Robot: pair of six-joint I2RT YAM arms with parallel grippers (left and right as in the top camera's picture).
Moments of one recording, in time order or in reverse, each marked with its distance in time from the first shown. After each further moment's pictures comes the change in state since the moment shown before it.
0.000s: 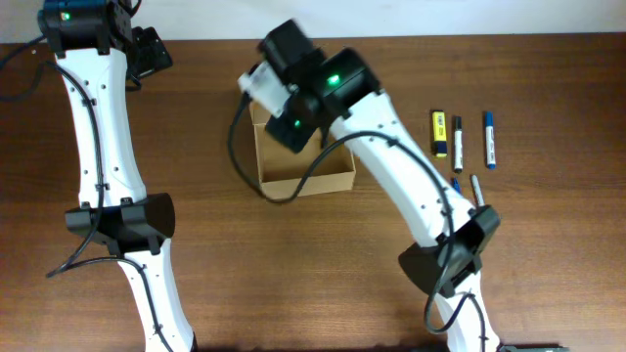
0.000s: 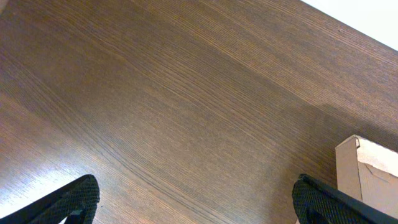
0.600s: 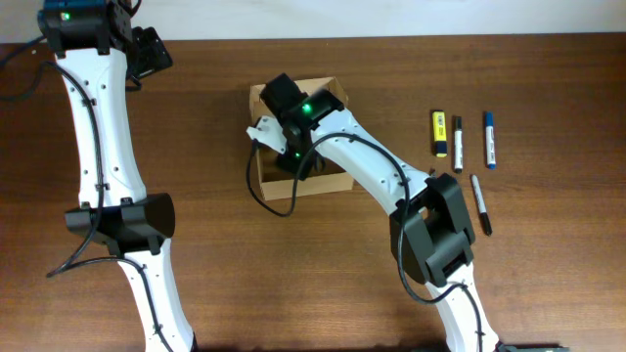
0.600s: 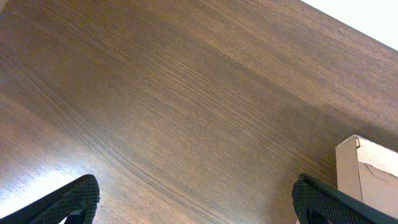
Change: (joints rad) left arm 0.000 0.000 0.000 0.000 0.000 0.000; right arm -0.034 0.071 -0.468 0.334 -0.026 -0.126
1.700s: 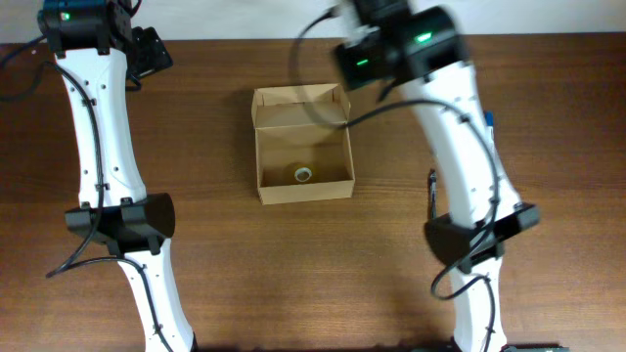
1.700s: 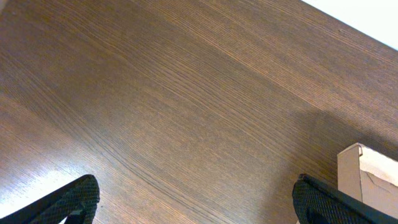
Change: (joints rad) left arm 0.000 0.000 0.000 0.000 0.000 0.000; right arm -0.280 -0.040 0.729 -0.409 0.167 0.480
